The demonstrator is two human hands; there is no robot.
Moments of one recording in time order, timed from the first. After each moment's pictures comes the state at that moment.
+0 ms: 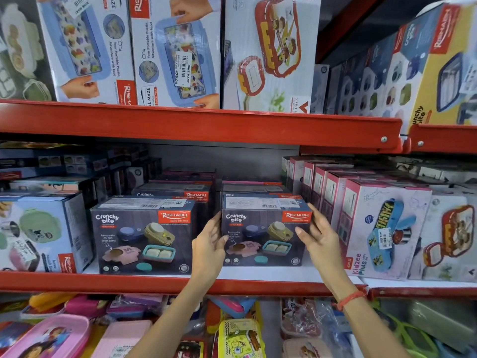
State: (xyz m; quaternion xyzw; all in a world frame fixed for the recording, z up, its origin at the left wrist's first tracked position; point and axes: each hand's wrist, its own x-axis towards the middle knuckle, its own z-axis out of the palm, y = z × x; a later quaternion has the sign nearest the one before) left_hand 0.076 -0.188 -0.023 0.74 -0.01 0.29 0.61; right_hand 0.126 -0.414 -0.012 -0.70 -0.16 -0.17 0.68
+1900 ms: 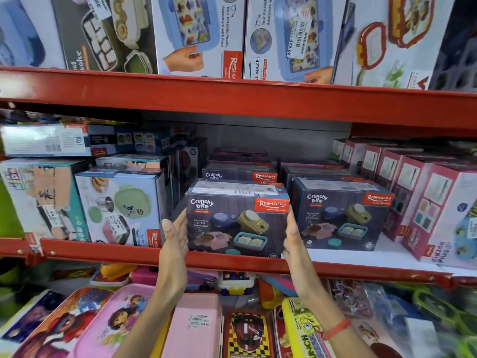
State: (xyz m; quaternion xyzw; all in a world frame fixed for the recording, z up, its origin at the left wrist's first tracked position) left_hand -0.028 -0.005 -0.040 0.63 0.04 0.29 0.72; right_hand 0.015 -0.207 -0.033 -0.71 -0.23 -0.02 0.67
